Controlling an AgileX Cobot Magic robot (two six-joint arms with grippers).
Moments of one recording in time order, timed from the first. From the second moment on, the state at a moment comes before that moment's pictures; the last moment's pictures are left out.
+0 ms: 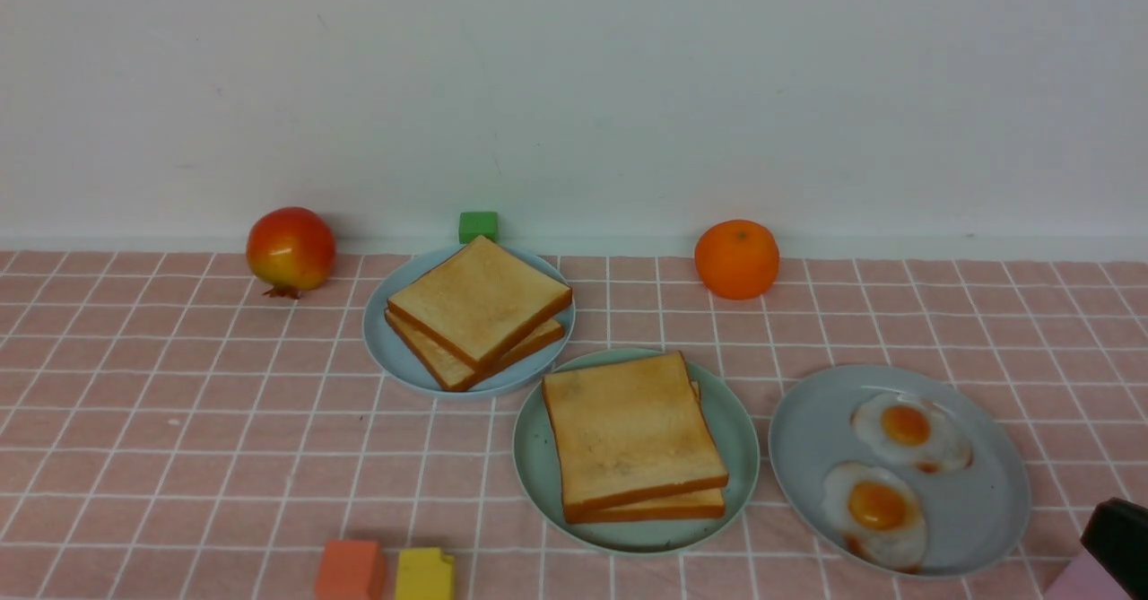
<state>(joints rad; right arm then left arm) 0.41 0.32 -0.19 0.39 0.13 -0.13 -0.12 -0.01 0.02 0.11 0.38 -0.49</state>
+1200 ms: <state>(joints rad) 0.05 -0.01 0.02 -0.04 0.39 0.15 -0.12 -0.01 0.02 0.11 0.37 -0.49</state>
